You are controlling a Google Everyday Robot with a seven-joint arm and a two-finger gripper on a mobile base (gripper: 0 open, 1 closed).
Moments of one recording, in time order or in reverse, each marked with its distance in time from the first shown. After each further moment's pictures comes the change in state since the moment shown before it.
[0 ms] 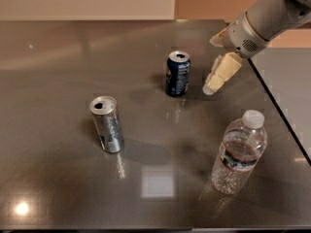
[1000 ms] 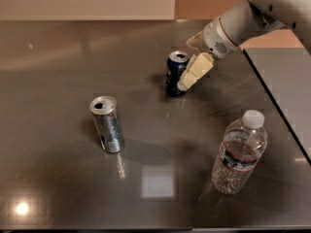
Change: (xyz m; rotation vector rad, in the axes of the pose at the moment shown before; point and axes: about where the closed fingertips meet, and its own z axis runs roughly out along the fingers) arm -0.045 -0.015 0.055 -0.063 -0.145 0.009
